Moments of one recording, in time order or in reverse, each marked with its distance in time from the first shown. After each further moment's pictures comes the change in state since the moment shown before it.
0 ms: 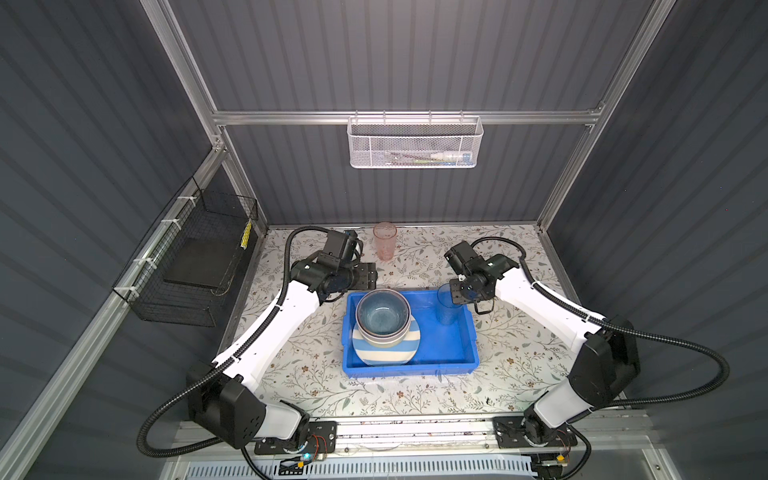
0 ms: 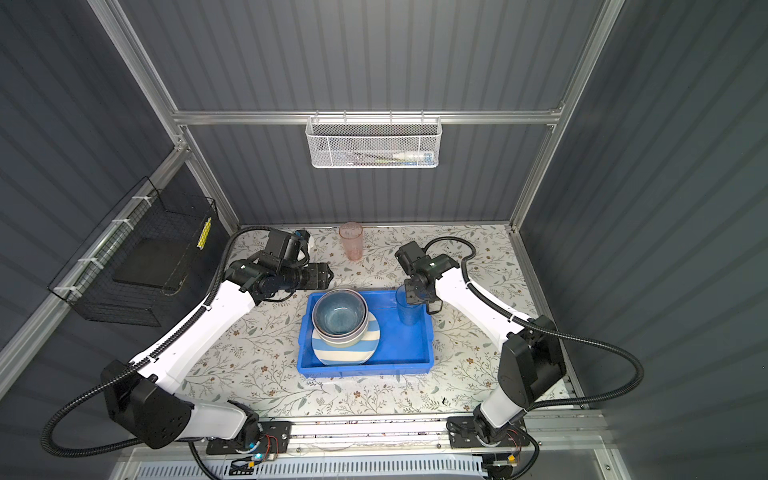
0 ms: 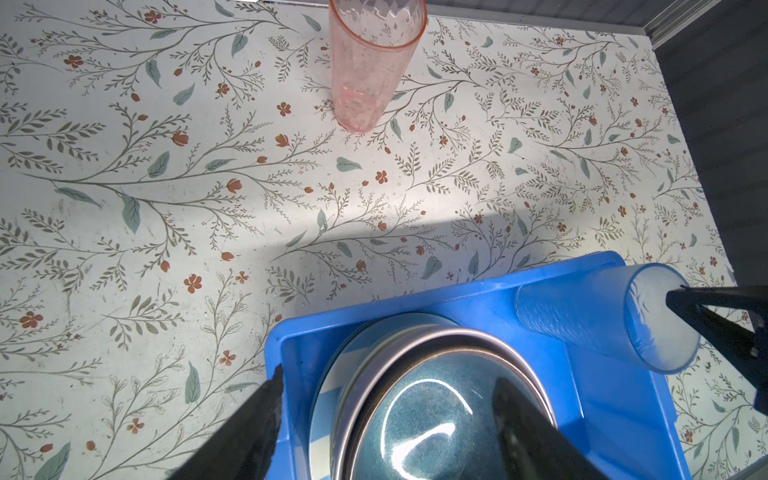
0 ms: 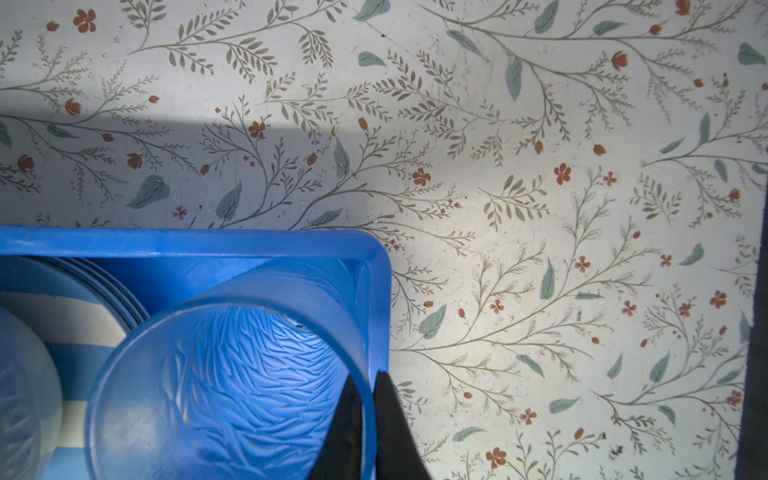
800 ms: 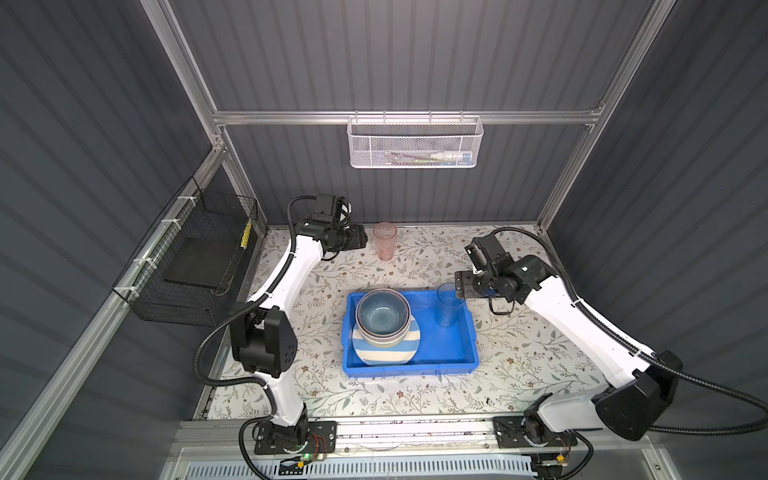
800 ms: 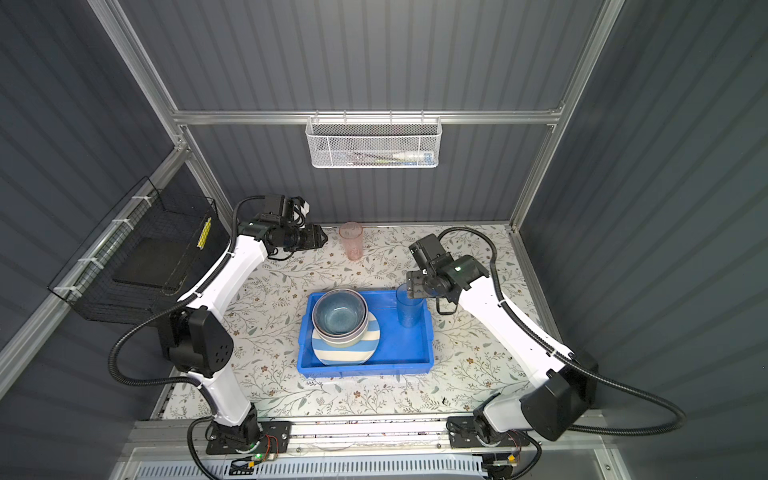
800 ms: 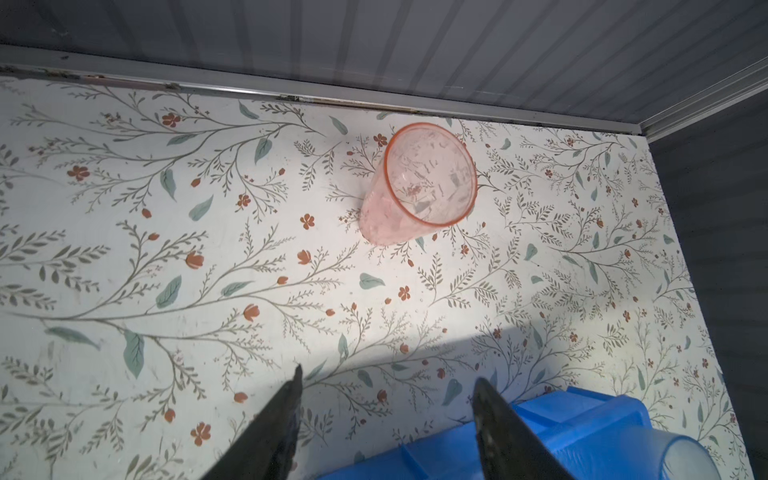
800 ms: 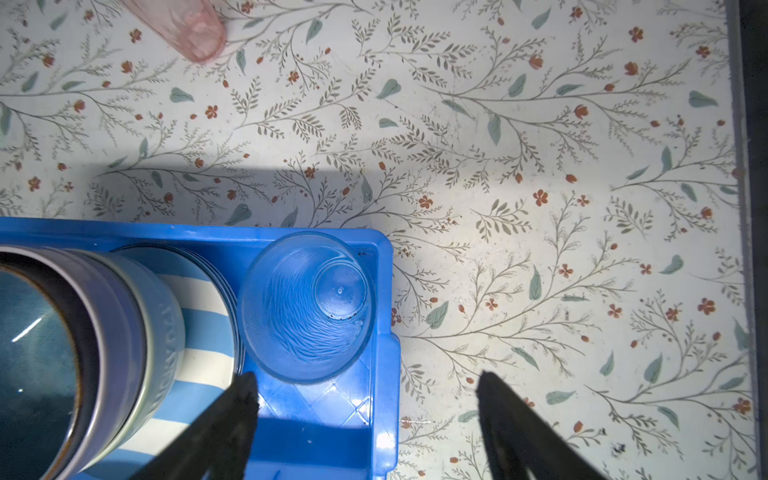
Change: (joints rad) left arm 0.219 0.461 0.464 0.035 0.190 0.091; right arm -0.004 -0.214 0.034 -0.050 -0.049 0.002
